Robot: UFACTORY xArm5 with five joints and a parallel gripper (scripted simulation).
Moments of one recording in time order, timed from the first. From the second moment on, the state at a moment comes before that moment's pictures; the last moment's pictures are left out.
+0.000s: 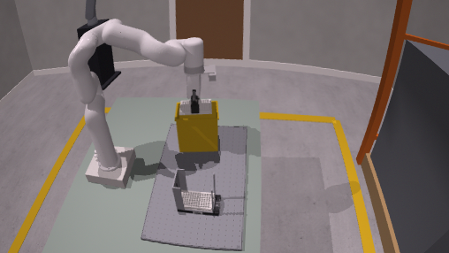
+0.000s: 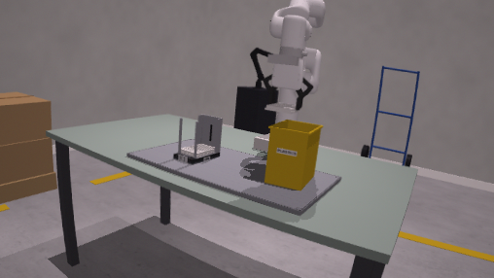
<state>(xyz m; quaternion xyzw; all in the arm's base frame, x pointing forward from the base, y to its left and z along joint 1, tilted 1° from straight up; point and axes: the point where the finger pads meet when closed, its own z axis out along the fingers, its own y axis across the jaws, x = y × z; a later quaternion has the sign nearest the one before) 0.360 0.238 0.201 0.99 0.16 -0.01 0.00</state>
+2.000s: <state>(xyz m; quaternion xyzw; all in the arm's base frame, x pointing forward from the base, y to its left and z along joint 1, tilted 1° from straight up) 0.345 0.287 0.191 0.99 0.16 0.00 0.00</state>
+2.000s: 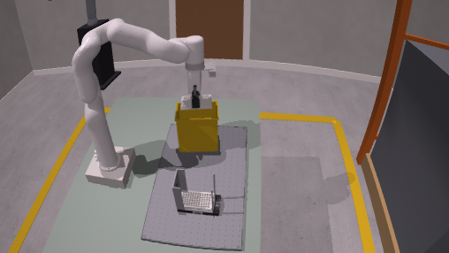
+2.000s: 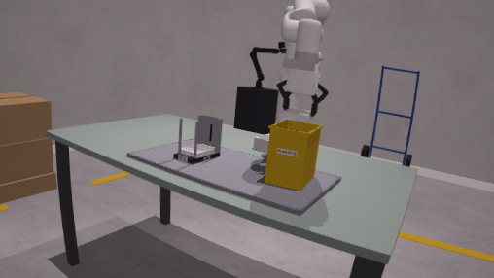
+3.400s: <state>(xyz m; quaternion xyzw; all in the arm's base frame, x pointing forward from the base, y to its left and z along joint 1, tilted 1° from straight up) 0.345 0.287 0.179 0.99 0.16 0.00 0.00</state>
